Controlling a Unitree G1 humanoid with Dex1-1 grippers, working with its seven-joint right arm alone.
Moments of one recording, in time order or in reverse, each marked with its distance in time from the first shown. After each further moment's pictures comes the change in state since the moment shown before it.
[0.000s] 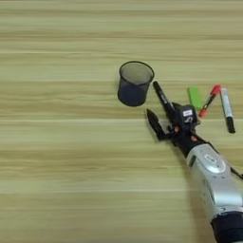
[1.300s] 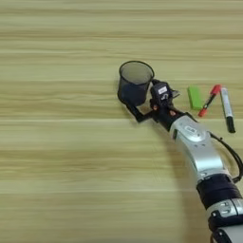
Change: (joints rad) arm -0.264 -0.007 0.083 0.213 -0.075 -0.057 0.068
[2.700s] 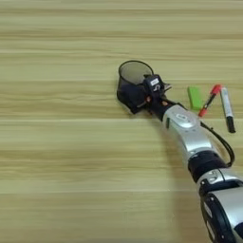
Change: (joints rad) arm -0.222 0.015 -0.014 0.399 -0.008 -0.135 0.016
